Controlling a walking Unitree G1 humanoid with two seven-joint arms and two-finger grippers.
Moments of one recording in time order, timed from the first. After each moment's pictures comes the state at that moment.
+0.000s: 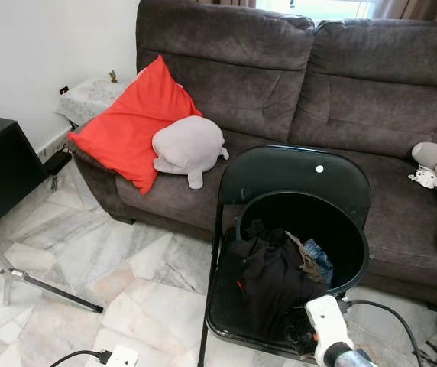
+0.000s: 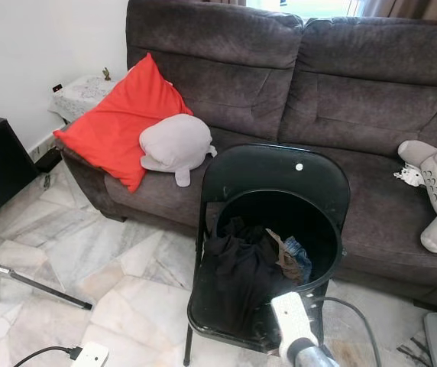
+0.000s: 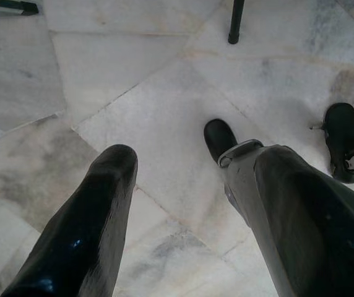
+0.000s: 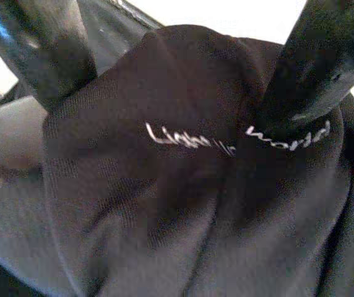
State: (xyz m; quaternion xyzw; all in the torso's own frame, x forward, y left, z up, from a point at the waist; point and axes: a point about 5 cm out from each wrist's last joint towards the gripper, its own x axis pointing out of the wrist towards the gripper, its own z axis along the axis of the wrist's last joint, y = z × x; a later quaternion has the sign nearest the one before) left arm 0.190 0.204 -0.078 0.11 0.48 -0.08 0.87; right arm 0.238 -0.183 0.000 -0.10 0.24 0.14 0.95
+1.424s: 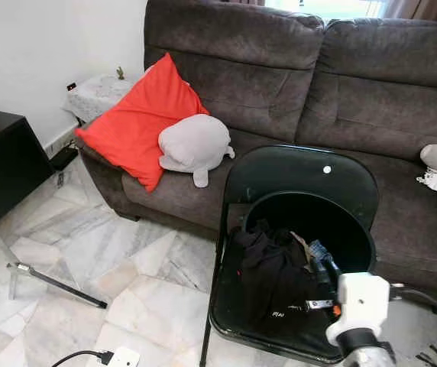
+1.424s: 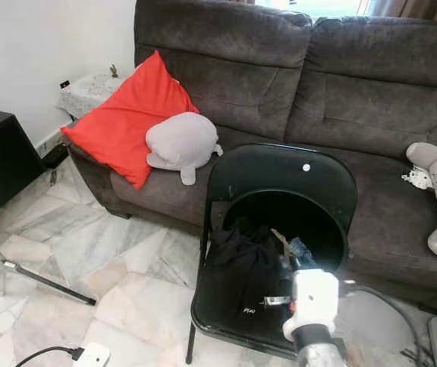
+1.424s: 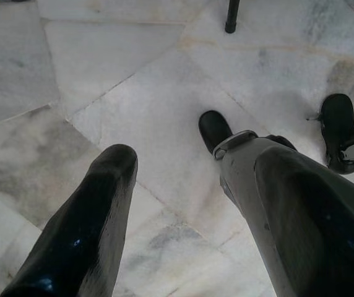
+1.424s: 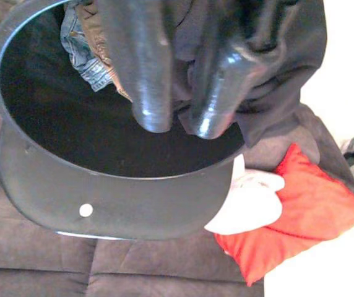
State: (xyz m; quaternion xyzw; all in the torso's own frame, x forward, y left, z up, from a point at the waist) left arm 0.190 0.202 -0.079 0.11 0.49 -0.09 0.86; right arm 0.214 -0.163 0.104 -0.02 0.03 0.02 1.00
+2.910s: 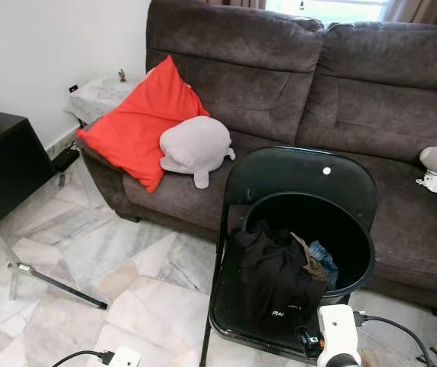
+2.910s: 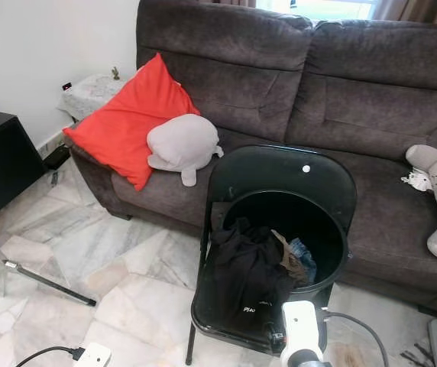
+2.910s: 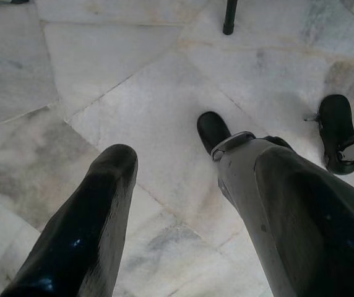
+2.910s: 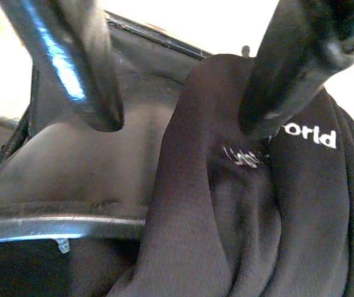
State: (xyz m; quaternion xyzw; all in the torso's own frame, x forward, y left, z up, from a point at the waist) left arm 0.190 0.201 -0.079 0.11 0.49 -0.09 0.86; right arm 0.217 -0.179 0.003 -0.03 0.24 0.05 0.97
